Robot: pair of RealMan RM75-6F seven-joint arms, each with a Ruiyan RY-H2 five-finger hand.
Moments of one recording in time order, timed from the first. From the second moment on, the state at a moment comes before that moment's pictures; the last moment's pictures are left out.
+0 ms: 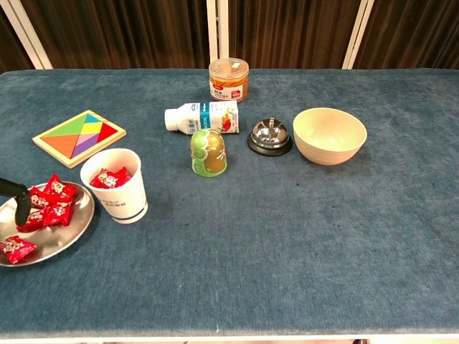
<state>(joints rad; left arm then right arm) -0.38 -1.27 0.14 -1.61 1.57 1.10 0.24 0.07 -0.94 0.10 -1.74 -1.51 1.52 0.05</state>
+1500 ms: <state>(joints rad) -0.39 -1.20 0.05 -1.75 1.52 1.17 0.18 0.07 -0.94 0.10 -1.73 -1.50 1.51 0.06</state>
